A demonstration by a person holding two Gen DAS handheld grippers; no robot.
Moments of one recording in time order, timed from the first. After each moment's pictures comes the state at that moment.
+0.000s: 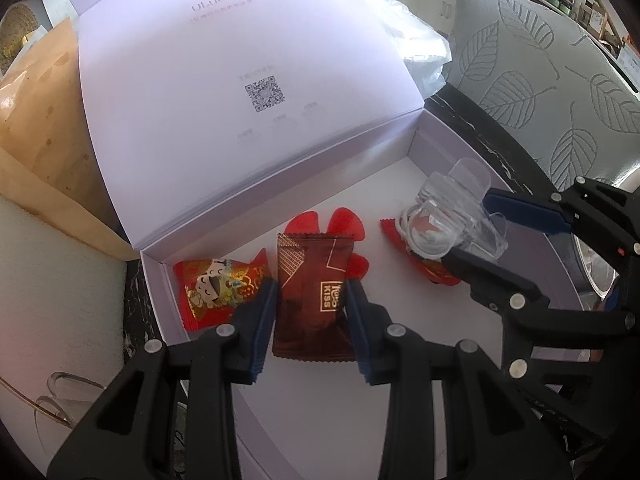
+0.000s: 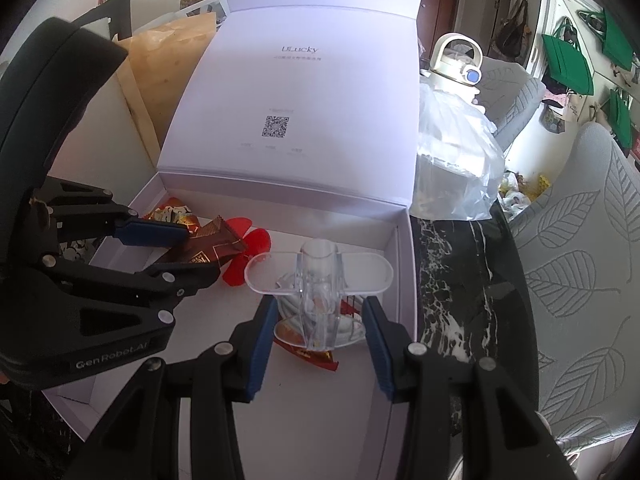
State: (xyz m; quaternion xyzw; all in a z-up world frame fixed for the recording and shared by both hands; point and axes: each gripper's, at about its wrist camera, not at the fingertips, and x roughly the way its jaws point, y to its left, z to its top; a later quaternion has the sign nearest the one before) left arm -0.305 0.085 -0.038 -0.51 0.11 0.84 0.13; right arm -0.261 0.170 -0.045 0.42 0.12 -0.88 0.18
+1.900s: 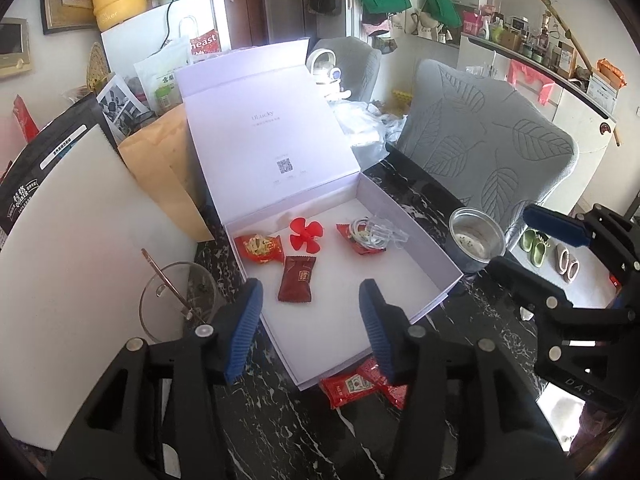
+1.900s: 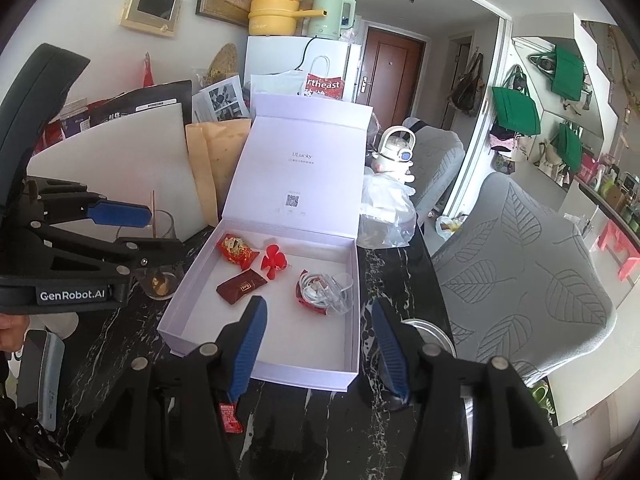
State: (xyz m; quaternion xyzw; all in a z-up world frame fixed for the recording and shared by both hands) left arm -0.146 0.056 0.091 -0.40 0.08 0.90 0.13; right arm -0.079 0.196 0.080 0.32 0.12 -0.93 0.14
